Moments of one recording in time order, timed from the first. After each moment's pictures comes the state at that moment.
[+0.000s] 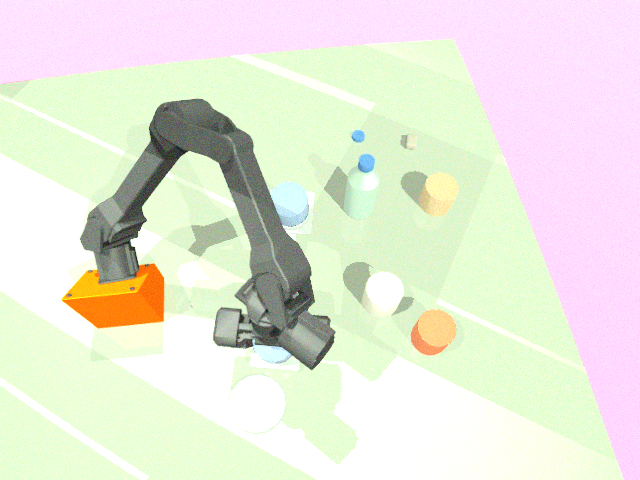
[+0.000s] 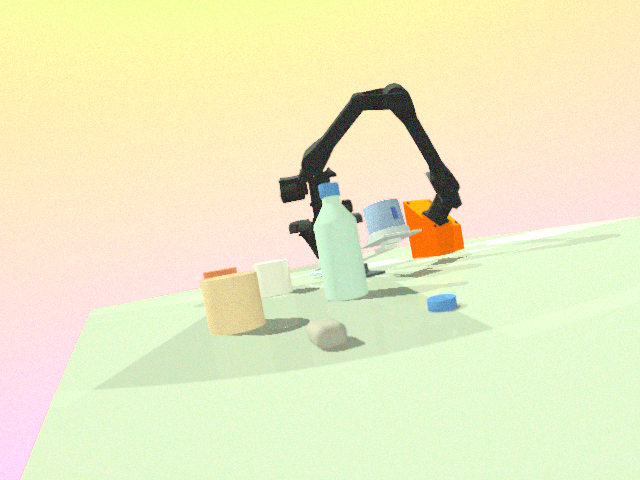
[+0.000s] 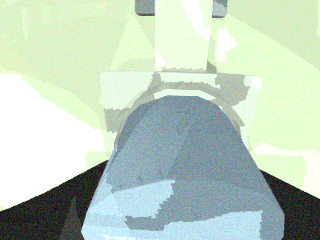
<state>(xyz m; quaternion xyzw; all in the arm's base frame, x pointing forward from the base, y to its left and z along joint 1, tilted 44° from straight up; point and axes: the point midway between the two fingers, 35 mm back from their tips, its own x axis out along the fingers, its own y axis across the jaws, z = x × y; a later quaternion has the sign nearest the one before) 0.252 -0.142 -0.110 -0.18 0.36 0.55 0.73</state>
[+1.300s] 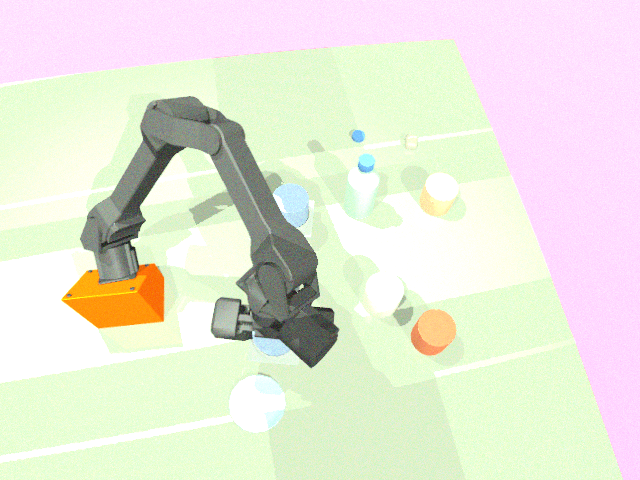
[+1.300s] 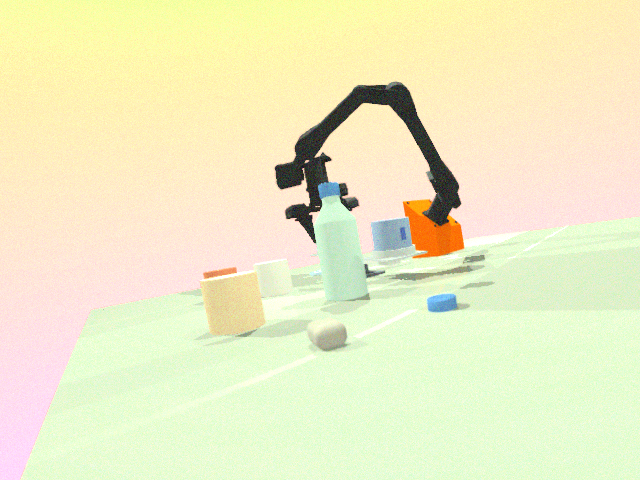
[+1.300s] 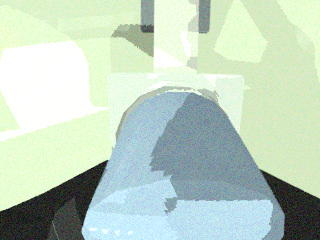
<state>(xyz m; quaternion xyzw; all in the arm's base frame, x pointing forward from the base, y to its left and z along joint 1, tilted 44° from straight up) 0.250 -0.169 -0.079 -0.17 0.36 0.55 0.73</state>
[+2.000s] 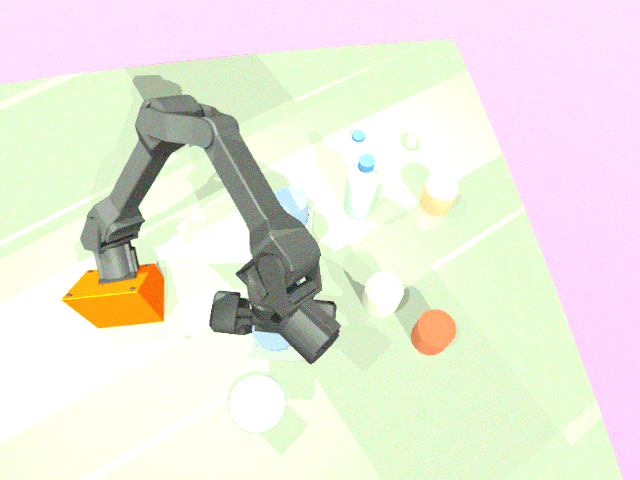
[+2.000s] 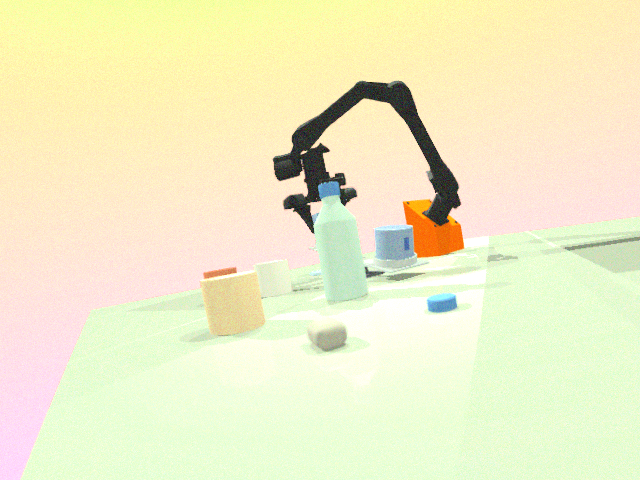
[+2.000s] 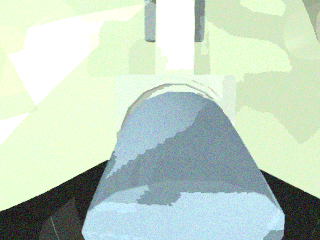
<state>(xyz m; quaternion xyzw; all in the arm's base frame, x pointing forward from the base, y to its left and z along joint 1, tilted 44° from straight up) 0.249 -0.185 -0.059 -0.17 0.35 0.56 0.73</state>
